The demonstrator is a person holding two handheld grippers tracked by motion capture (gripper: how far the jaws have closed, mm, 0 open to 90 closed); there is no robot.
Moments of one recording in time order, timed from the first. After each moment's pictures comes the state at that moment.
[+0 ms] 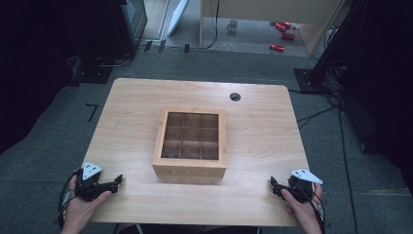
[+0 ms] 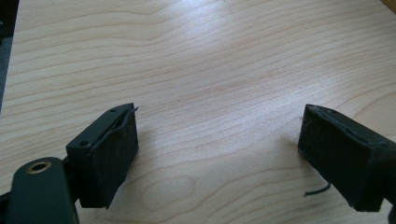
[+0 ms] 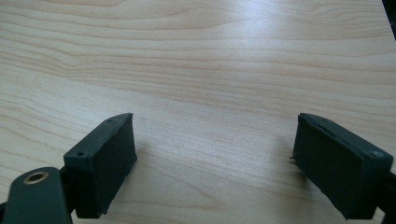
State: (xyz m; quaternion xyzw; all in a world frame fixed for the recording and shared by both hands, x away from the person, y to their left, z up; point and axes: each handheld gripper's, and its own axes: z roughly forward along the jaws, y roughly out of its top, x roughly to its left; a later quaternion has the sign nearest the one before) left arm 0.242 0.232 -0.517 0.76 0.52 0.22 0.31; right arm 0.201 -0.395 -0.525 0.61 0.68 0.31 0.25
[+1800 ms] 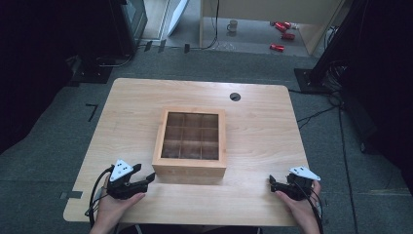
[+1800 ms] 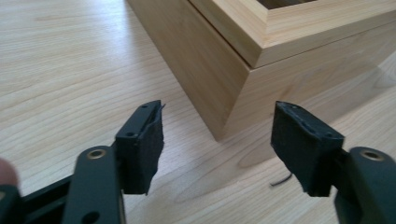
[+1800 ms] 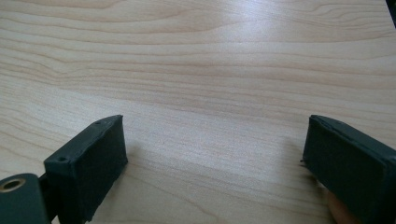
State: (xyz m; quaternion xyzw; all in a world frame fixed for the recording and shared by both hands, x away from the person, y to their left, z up) left arm 0.233 0.138 -0.486 0.78 0.44 0.16 0.42; right arm 0.209 -0.393 -0.526 0.62 0.68 0.30 0.25
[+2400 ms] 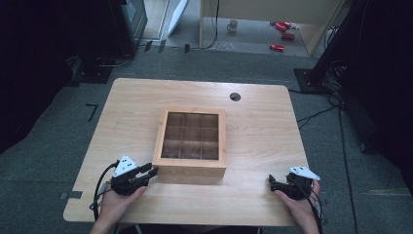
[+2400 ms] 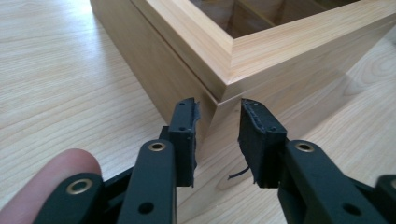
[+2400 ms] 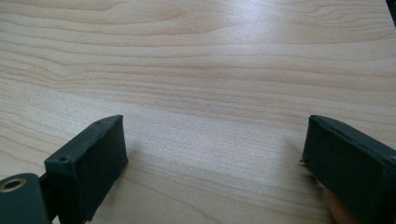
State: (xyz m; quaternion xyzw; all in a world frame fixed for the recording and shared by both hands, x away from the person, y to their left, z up) left arm 0.242 0.130 -0.479 0.79 0.41 0.13 0.44; right arm 0.211 -0.392 -0.526 0.62 0.68 0.30 0.25
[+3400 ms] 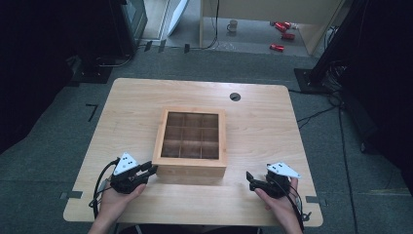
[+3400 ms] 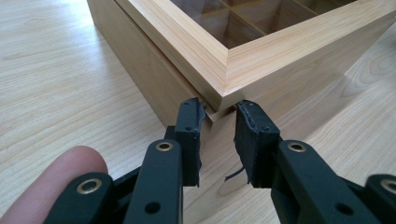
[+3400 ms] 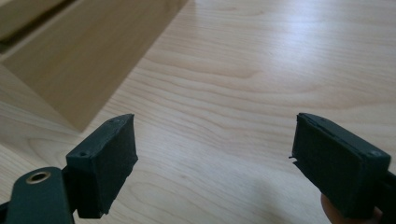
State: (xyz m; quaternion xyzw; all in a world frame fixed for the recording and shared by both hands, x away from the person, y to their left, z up) left arm 0.244 0.127 -0.468 0.80 0.40 0.14 0.43; right arm 0.212 -0.321 -0.496 0.56 0.70 0.38 0.23
